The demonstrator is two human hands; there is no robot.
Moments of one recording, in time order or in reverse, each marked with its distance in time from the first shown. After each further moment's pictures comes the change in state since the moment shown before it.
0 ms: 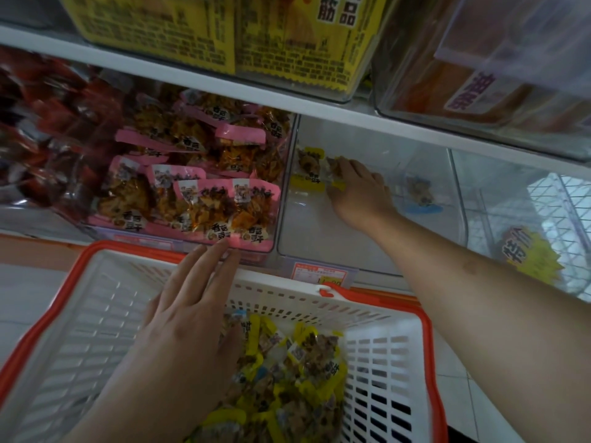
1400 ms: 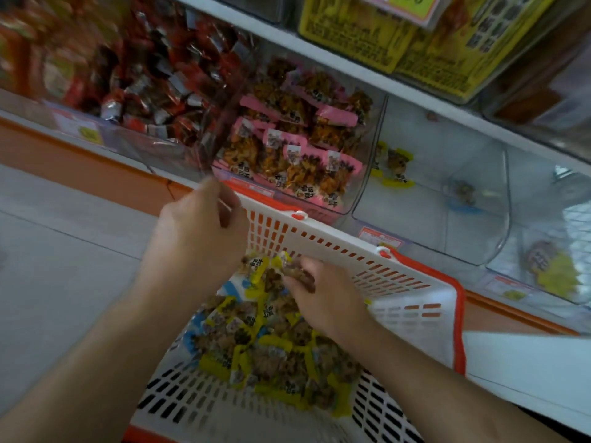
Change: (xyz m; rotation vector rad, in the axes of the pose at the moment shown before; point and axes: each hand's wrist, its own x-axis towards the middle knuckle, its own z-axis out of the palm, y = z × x) left_hand -0.041 -0.039 -0.092 -0.239 0.285 -0.432; right_hand -0.236 -0.133 0.061 0.239 -0.312 -0.221
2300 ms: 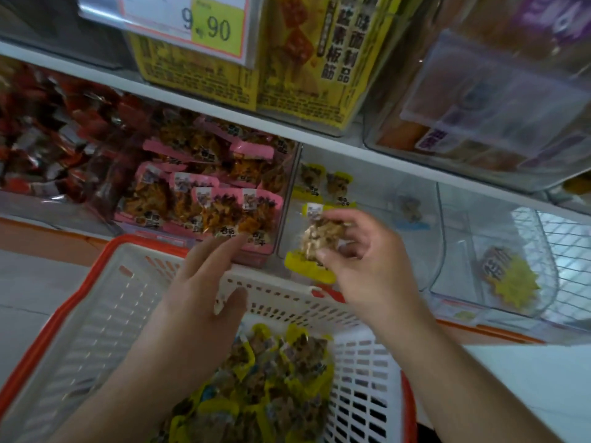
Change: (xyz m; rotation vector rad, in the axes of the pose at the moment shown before) left_hand -0.011 0.054 0.076 -0.239 -0.288 0.269; right_hand 0.008 0.057 -0.141 0.590 0.459 0.065
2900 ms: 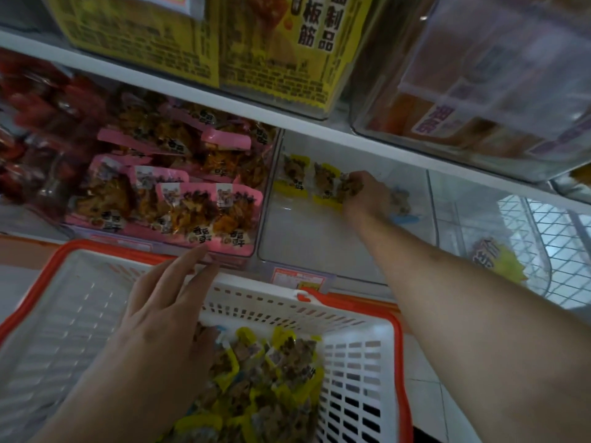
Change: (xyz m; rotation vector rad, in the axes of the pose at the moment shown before) left_hand 0.008 -0.036 0.017 0.435 -0.046 0.099; right_hand 0.185 0.094 -0.016 -0.476 0.316 0.203
